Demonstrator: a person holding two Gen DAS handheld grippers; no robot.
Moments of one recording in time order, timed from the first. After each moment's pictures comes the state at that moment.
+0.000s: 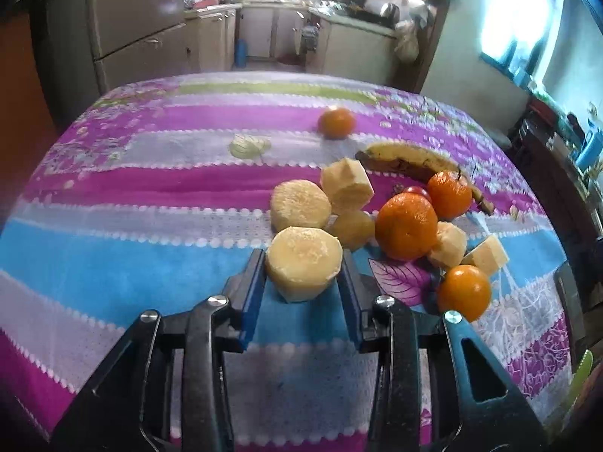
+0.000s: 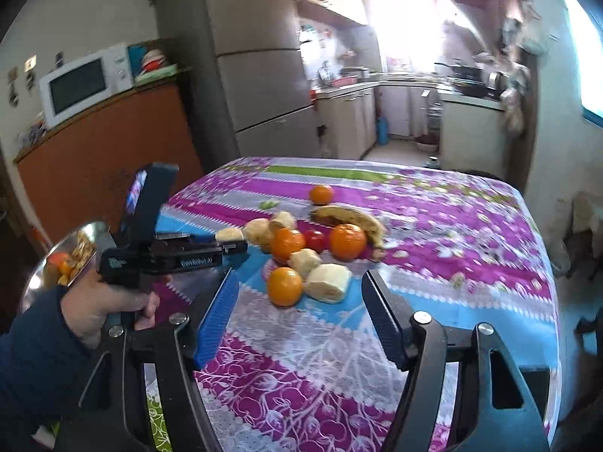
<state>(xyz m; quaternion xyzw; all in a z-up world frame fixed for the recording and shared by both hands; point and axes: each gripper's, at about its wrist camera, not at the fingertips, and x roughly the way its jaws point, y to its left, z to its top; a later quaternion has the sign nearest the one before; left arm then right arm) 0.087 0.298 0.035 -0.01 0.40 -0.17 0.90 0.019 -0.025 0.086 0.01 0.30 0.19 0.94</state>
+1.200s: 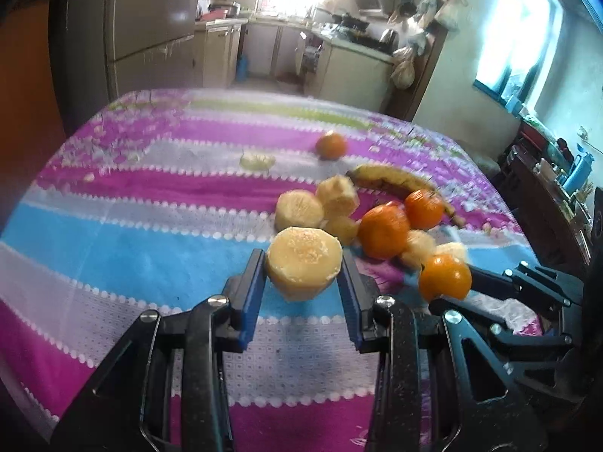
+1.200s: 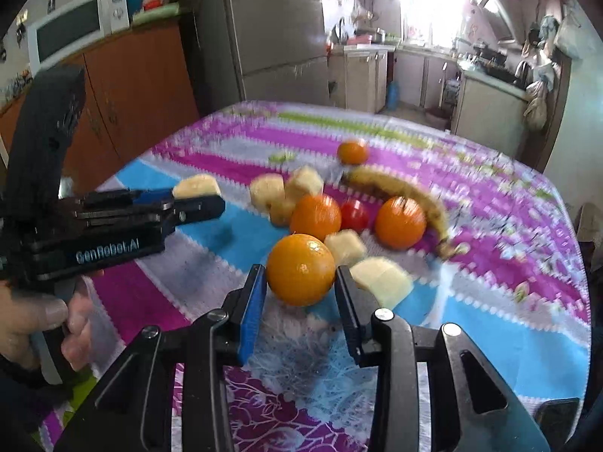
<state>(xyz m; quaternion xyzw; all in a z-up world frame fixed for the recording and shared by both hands) 0.063 0.307 0.055 -0.03 0.37 -0.18 0.91 0.074 0.035 0.048 -0.04 0.36 0.18 0.92</state>
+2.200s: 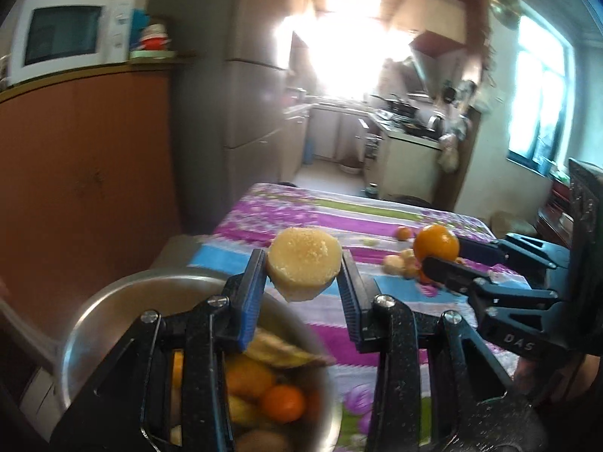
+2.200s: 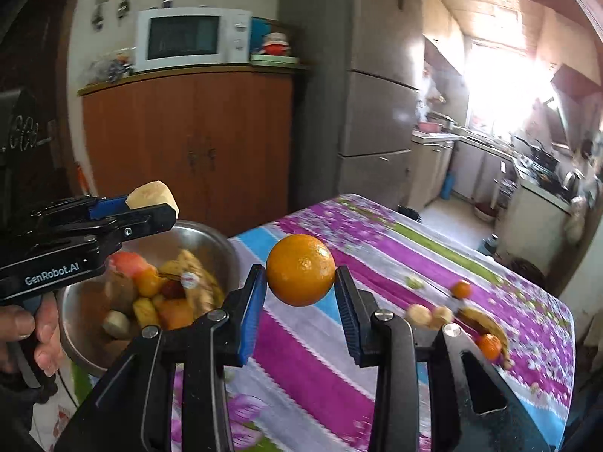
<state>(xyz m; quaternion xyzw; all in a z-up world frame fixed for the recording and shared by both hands) -0.084 0.483 0.159 -0.05 0.24 -0.04 0.97 -0.016 0.216 0.163 -0.12 0.23 0.30 0.92</state>
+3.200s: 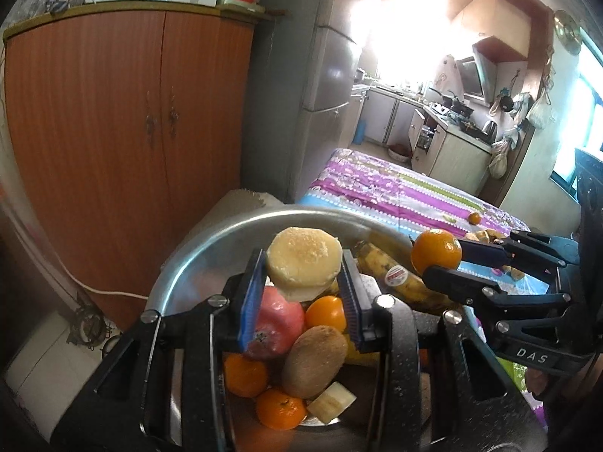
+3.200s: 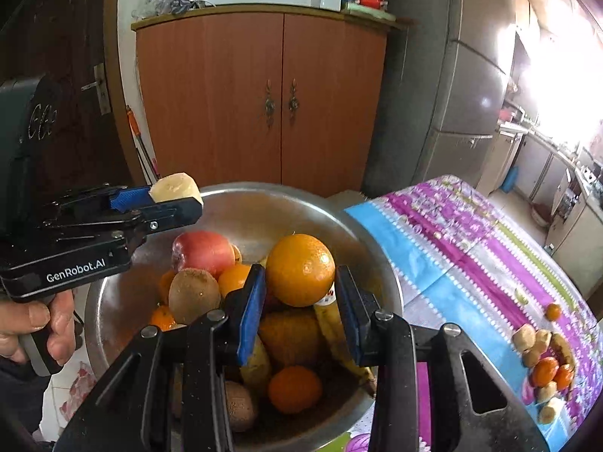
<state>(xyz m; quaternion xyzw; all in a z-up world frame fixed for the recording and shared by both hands) -0.111 0.582 0.111 -0.10 0.29 0.03 0.95 -0.014 0.355 0.113 -0.17 0.31 0.39 0.85</state>
